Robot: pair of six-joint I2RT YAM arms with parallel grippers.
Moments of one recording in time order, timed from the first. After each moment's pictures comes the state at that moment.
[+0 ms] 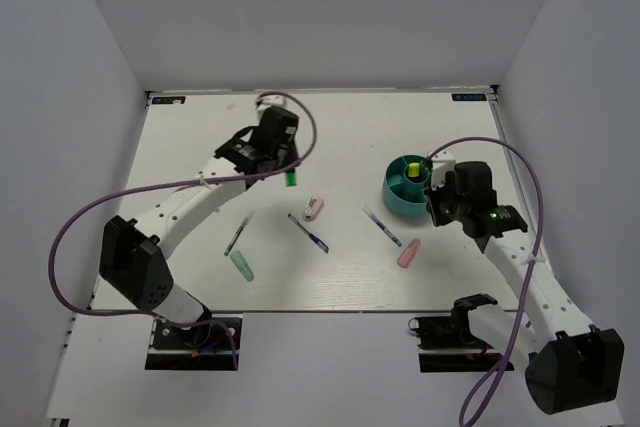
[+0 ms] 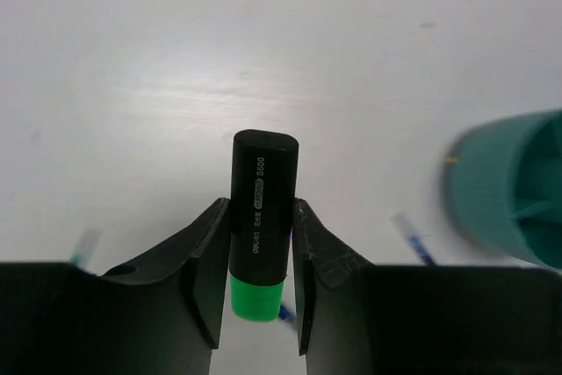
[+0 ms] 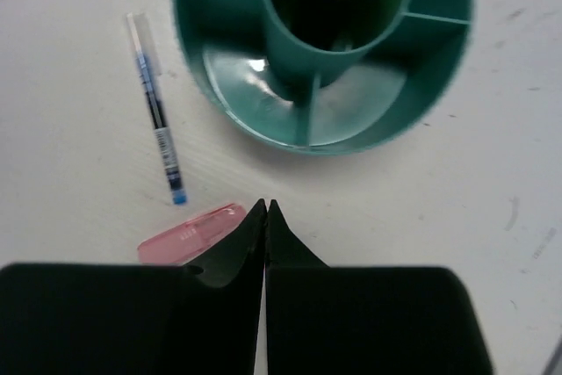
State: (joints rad) left arm -0.56 1.52 1.32 -0.62 -0.35 -0.64; right arm 0.25 0.96 0.72 -0.55 -0.19 -0.24
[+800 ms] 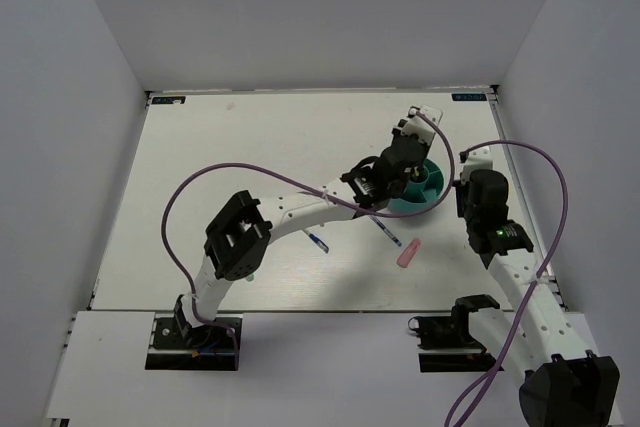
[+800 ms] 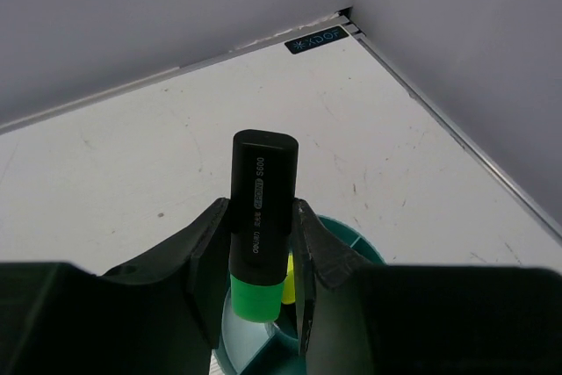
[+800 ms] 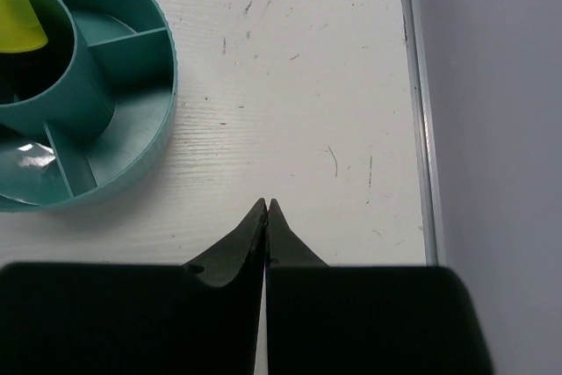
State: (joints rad) left arm -1.10 2.10 1.78 0.21 -0.62 -0.05; right arm 0.16 0.81 0.61 -0.34 0.30 -0.16
